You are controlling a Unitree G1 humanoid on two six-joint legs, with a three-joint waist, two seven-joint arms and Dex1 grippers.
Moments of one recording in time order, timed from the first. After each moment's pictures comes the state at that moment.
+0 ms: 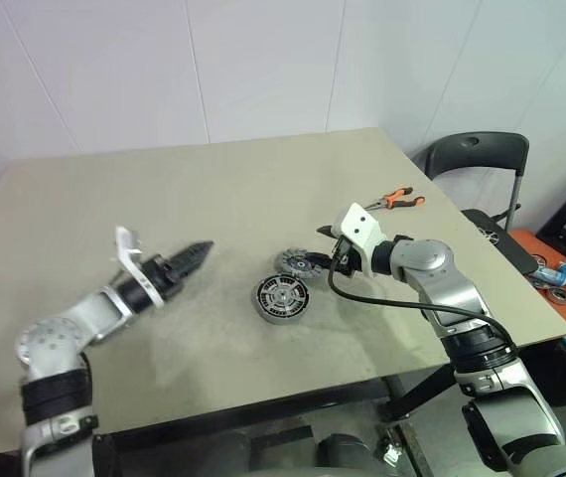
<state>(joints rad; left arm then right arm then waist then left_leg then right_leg) -0.34 0.44 0.51 0.09 -1.29 1.15 -0.32 -0.56 -0.45 0.19 0.09 0.05 0.38 0.82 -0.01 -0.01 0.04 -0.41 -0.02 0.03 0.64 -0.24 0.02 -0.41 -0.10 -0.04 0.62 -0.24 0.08</state>
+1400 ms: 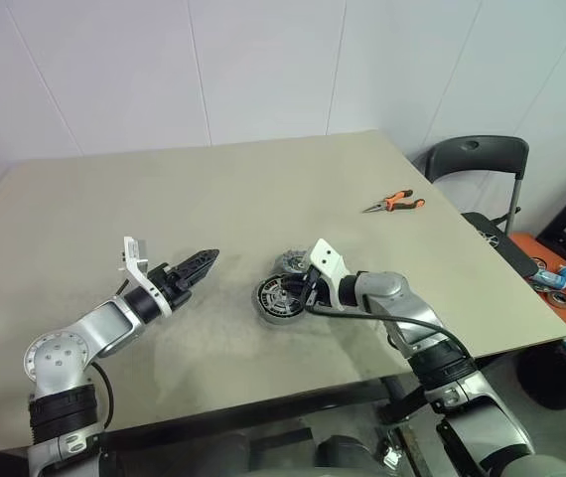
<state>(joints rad) -0.24 0.35 0.45 -0.02 -1.36 1.12 -0.17 -0.51 -0.29 0.24 0.21 0.17 0.47 0.82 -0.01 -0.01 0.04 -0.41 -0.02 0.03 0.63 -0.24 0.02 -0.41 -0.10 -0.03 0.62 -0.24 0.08</state>
